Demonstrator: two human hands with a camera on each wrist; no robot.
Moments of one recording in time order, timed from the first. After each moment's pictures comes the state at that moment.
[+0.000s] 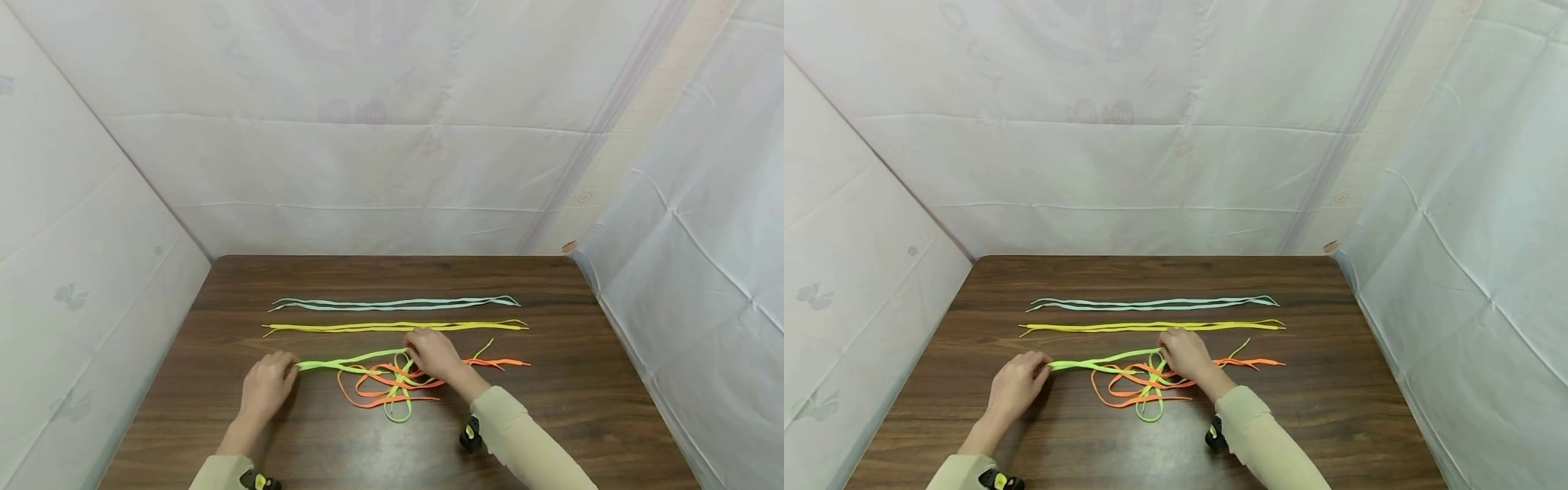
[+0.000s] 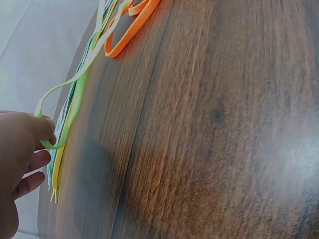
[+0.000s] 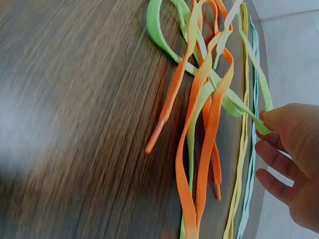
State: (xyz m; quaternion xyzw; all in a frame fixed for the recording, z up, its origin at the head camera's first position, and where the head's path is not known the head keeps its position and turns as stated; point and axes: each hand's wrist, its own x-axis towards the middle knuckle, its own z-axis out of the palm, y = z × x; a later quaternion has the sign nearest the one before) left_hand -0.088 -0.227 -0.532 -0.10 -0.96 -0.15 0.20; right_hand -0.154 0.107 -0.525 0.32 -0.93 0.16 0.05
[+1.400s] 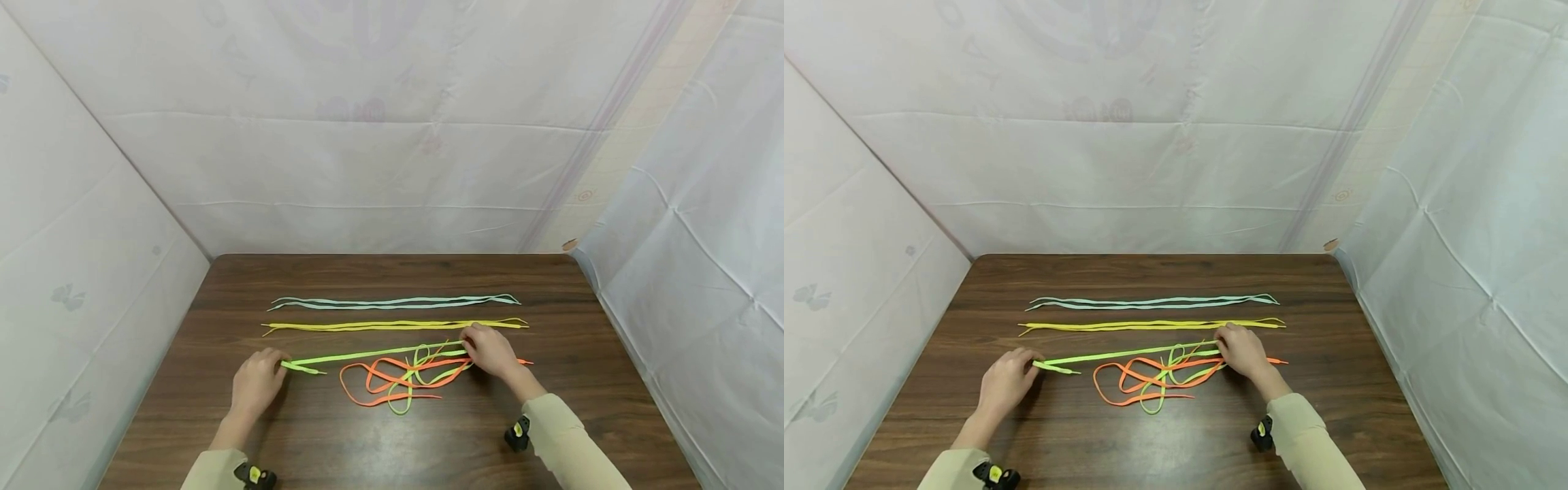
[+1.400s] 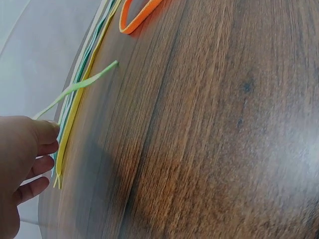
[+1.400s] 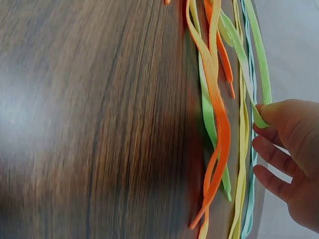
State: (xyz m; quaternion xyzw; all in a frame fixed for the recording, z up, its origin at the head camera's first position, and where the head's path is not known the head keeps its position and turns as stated) left_hand -0.091 -0.242 -0.527 -0.07 -0.97 -0.15 0.18; right_hand -0.154 0.206 -0.531 0.23 -0.95 0.19 0.06
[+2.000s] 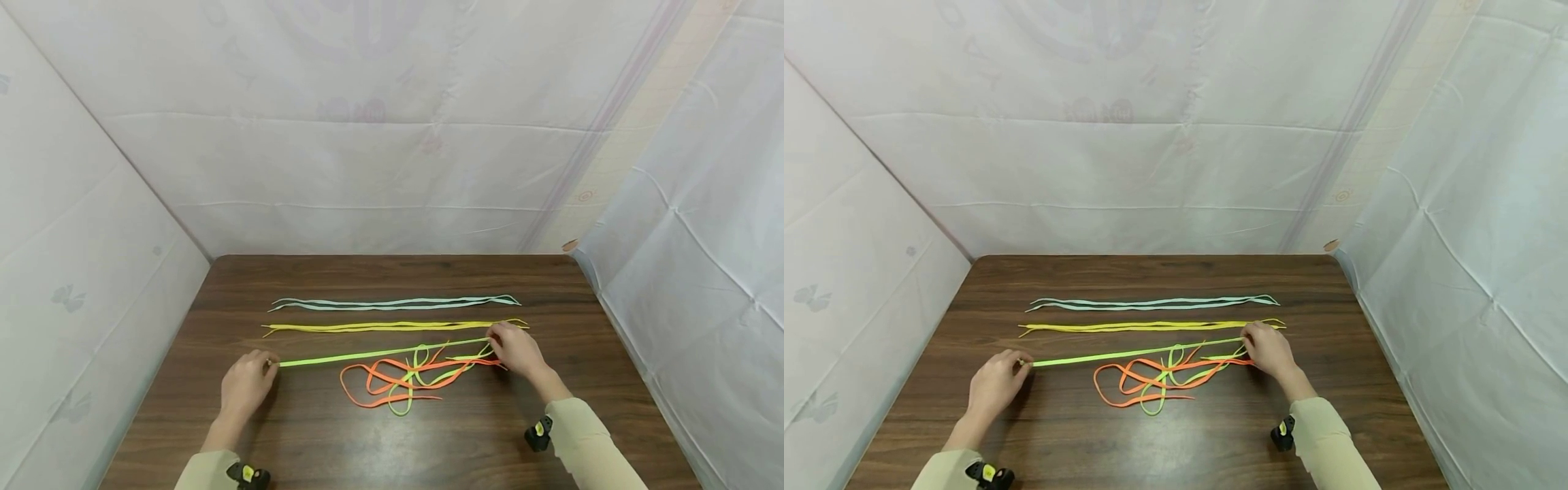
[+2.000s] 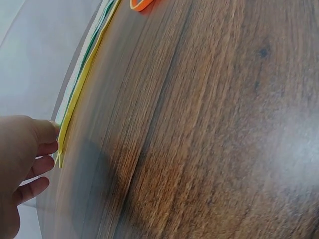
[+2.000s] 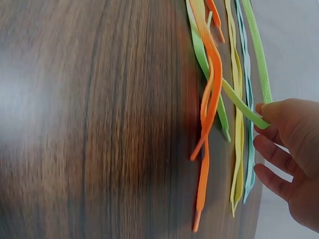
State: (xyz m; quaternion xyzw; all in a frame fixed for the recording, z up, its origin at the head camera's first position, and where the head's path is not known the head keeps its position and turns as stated) left_hand -0.092 -0.260 -0.526 -0.02 -0.98 -0.15 0.14; right_hand -0.154 0.250 -0.525 0.17 -0.97 0.18 0.06
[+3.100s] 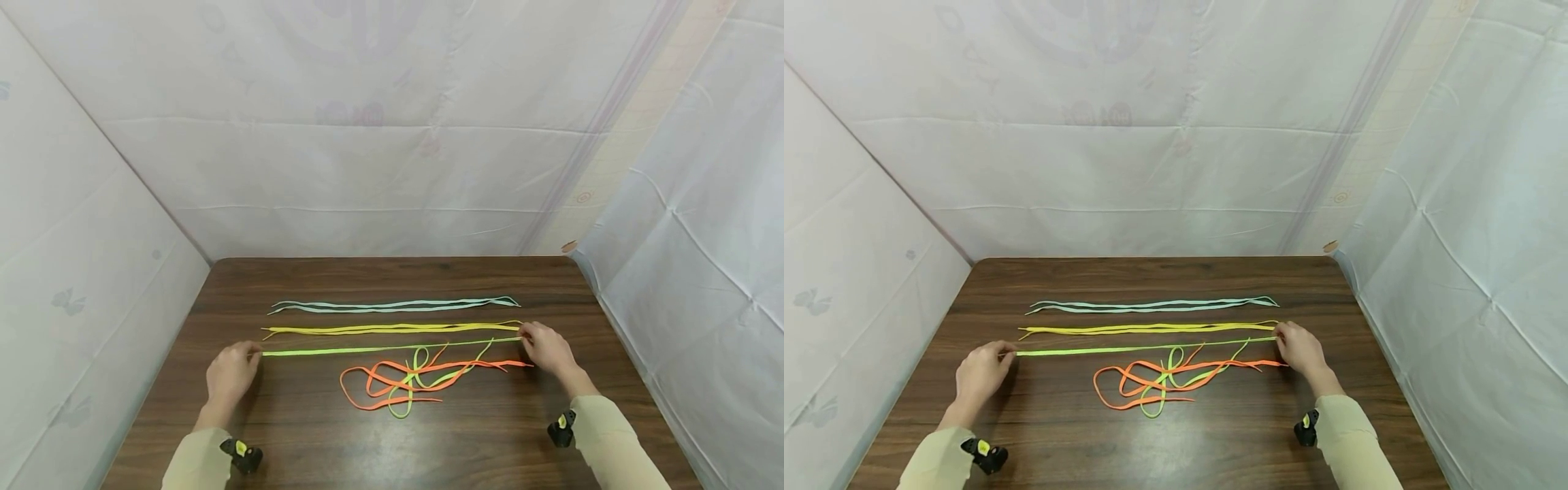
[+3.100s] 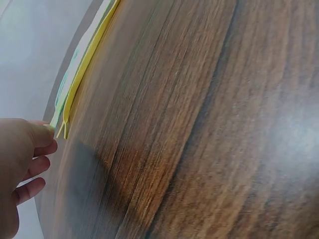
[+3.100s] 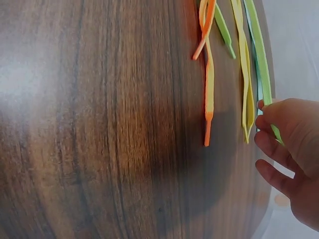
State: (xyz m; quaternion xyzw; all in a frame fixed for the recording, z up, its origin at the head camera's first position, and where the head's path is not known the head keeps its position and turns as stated) left_hand -0.116 -0.290 -0.524 0.01 -0.98 -0.15 0.15; right_hand -0.156 0.309 -0.523 0.13 -0.98 0.16 0.06
